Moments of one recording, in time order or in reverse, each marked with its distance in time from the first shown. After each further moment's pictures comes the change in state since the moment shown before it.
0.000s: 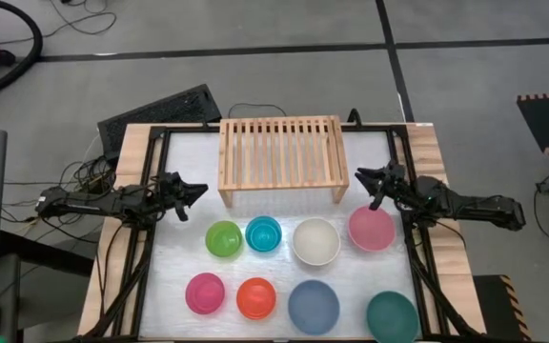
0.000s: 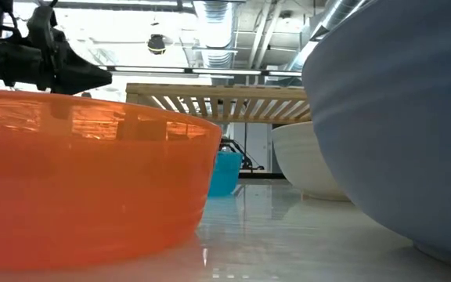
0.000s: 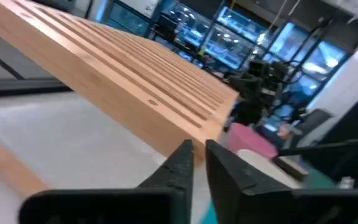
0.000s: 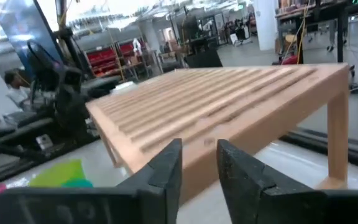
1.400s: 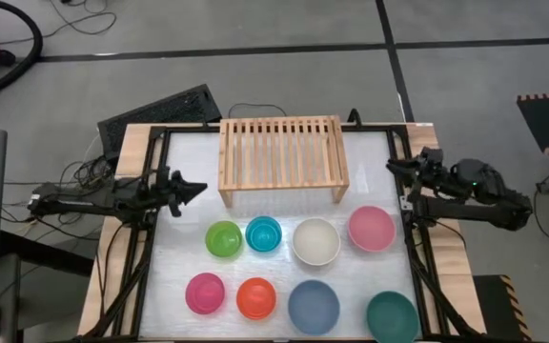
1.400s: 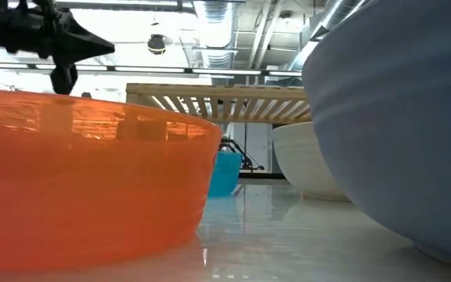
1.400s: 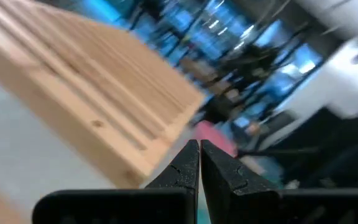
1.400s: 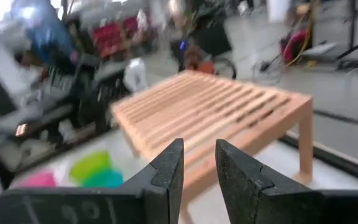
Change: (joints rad) left arm 0.022 0.119 0.157 -0.003 0.121 -0.145; right arm 0.008 -0.031 0.501 -0.680 -0.045 0.085
